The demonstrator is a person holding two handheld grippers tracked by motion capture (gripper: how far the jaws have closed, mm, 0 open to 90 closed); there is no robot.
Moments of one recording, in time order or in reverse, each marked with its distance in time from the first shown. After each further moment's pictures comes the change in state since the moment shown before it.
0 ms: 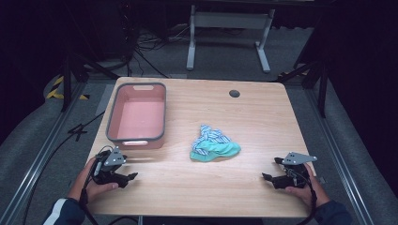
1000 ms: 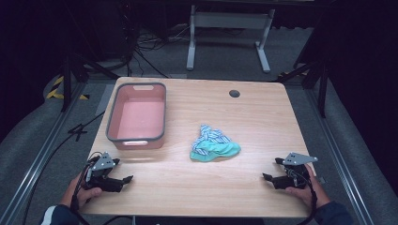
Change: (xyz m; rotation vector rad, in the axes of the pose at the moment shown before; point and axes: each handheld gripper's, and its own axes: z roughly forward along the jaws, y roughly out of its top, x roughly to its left) left arm 0.006 -0.033 0.008 -0.099 0.005 -0.136; right arm 0.001 -0.001 -0.001 0.000 -0.009 0.012
